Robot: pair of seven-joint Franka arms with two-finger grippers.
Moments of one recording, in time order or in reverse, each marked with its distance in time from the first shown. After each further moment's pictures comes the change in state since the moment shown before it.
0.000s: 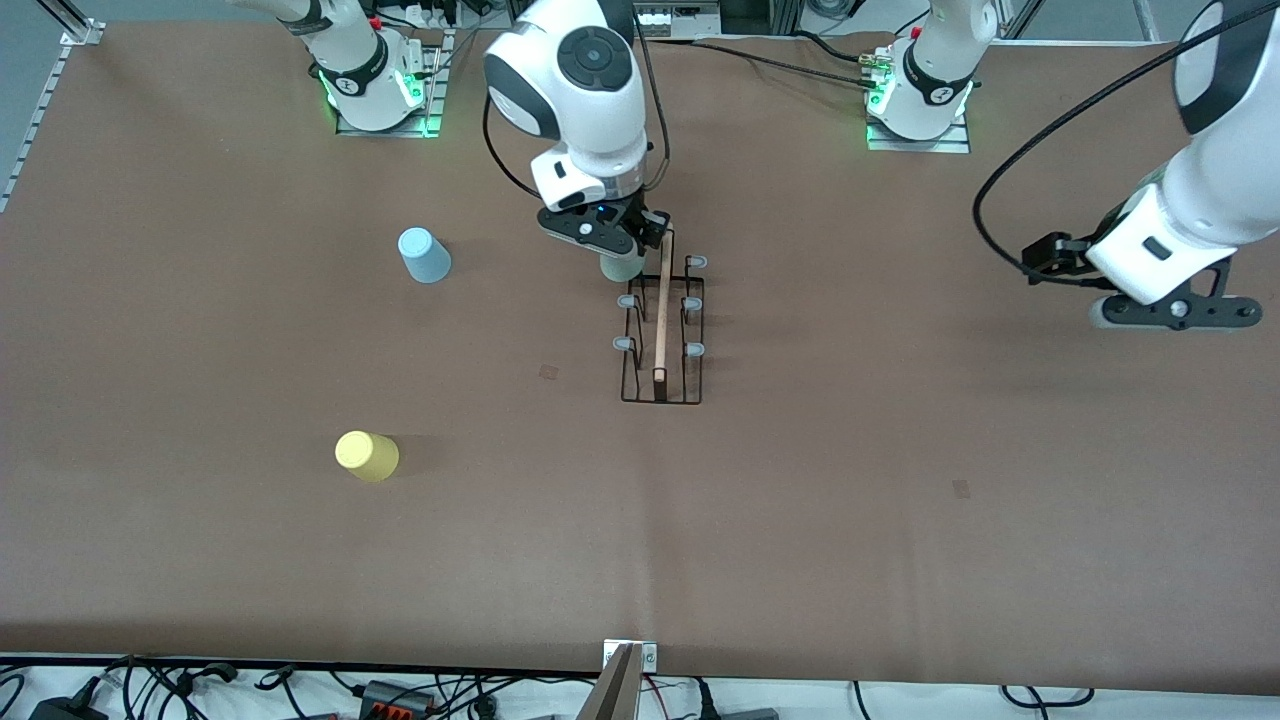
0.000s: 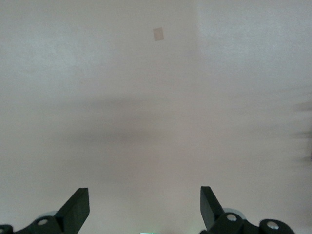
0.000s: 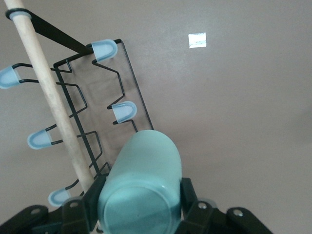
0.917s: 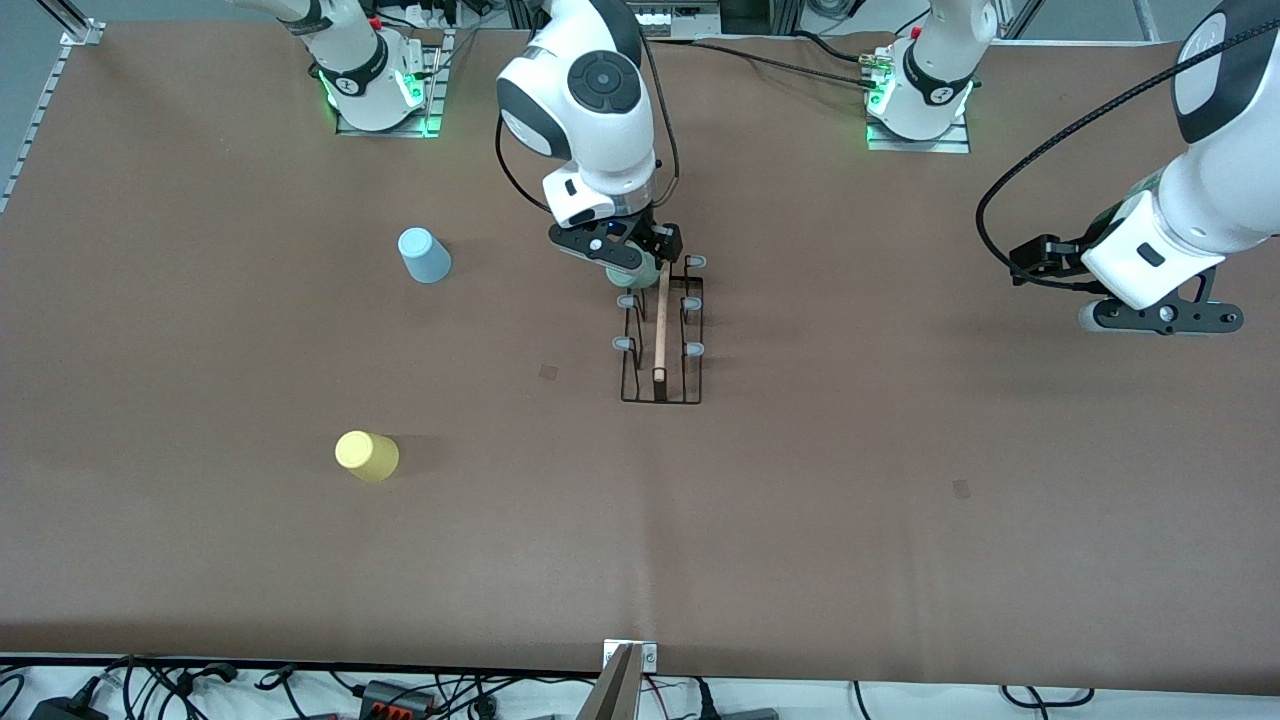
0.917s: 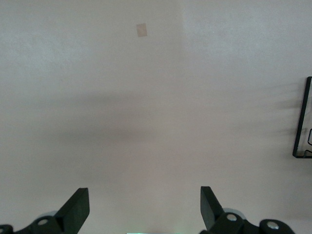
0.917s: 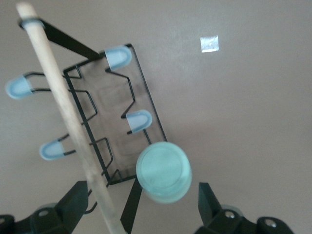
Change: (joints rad) left arm 0.002 0.013 -0.002 -0.009 -0.063 0.013 0.000; right arm -0.011 0.020 -0.002 0.037 -0.007 0.014 0.000
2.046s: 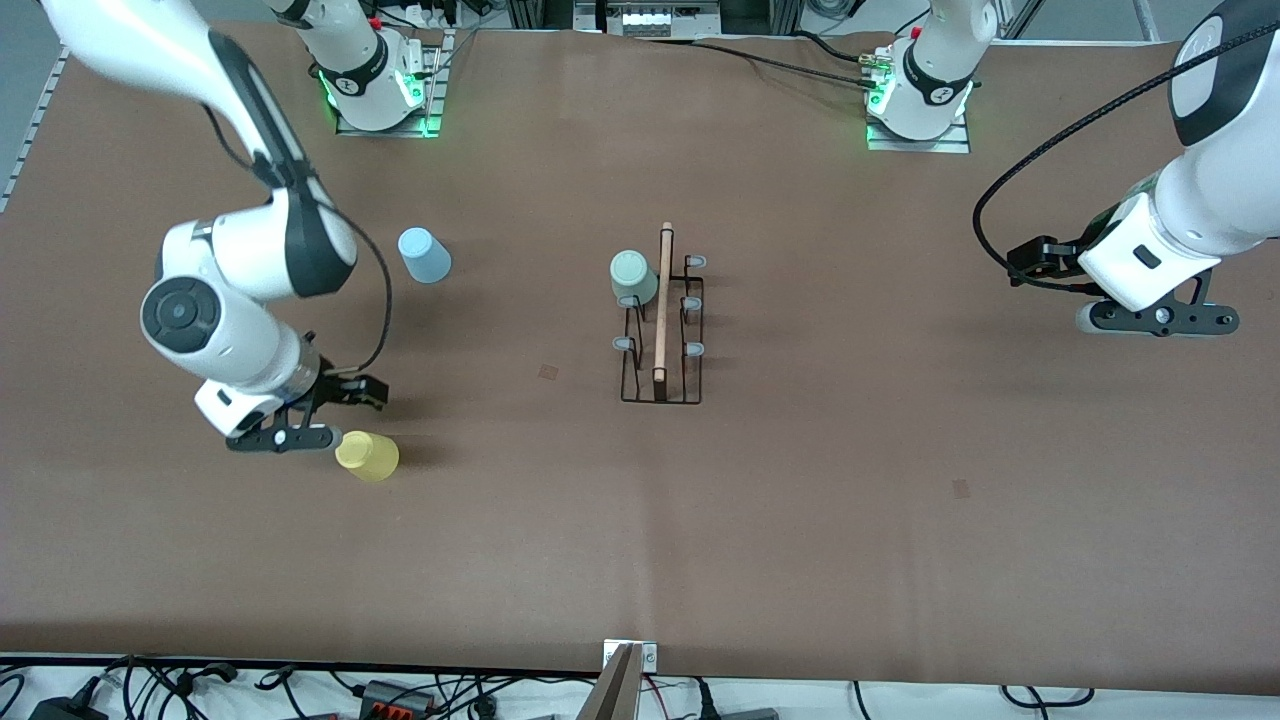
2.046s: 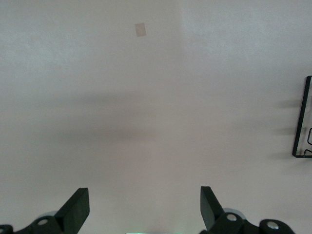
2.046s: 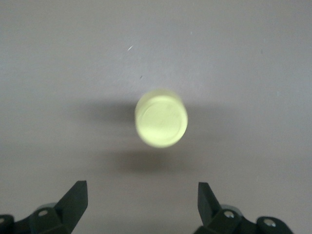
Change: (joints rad) left arm 0.000 0.004 -0.003 0.000 0.000 0.000 0.000; right arm -0.602 0.098 -0.112 -0.034 -0.013 0.114 -1.181
